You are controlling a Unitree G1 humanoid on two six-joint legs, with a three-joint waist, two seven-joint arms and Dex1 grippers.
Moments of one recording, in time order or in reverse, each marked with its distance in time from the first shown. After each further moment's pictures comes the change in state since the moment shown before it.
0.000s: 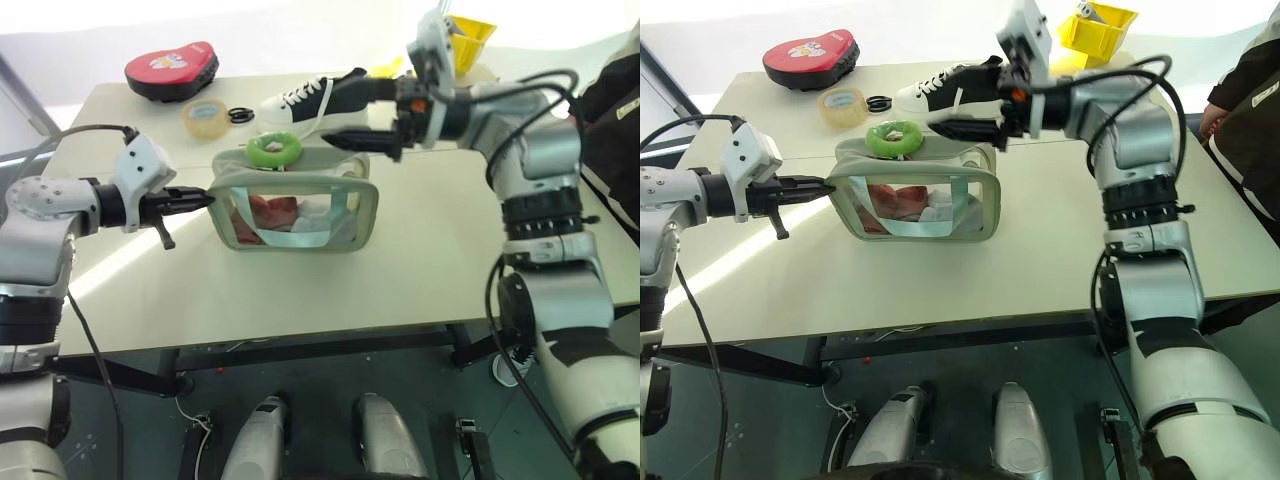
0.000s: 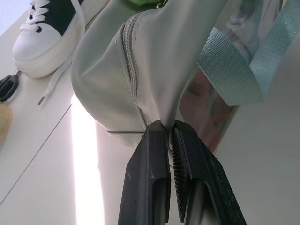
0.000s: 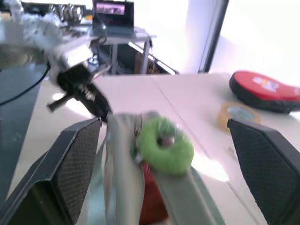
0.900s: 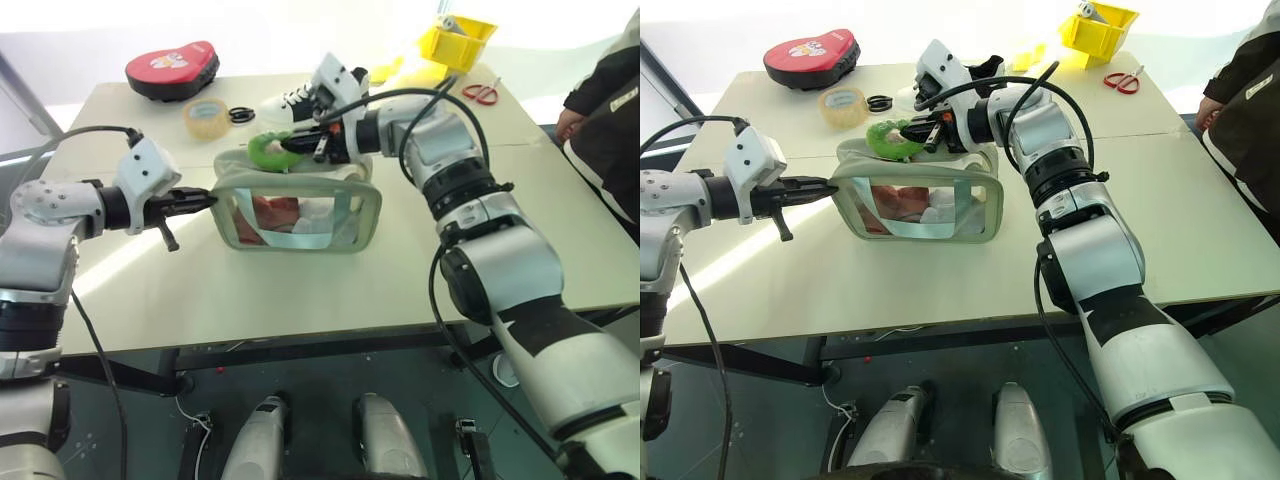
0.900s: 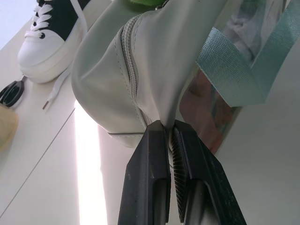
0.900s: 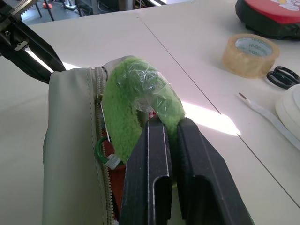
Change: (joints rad) left arm 0.032 -0.001 0.004 -0.060 -0.001 0.005 0.040; right arm -0.181 0.161 0.087 0.508 -0.217 -0.162 -0.042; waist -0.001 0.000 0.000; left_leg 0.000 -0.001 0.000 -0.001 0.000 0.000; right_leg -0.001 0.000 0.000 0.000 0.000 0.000
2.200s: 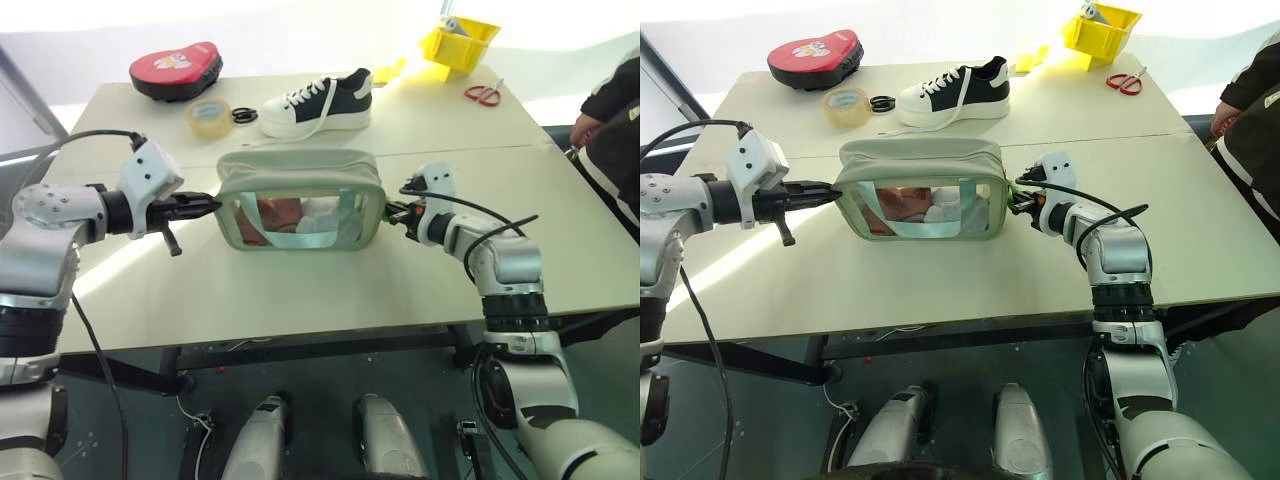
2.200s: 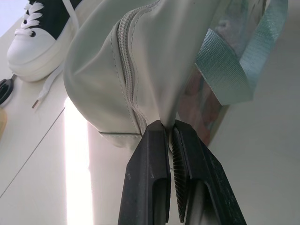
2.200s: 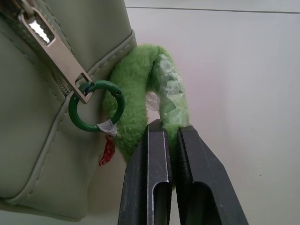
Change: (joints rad) left arm 0.023 0.008 0.000 -0.048 -0.035 0.045 -0.003; right arm 0.757 -0.125 -0.225 -0.823 0.121 0.475 -0.526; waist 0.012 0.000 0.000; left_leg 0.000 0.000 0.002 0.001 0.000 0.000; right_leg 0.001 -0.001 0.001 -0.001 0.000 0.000
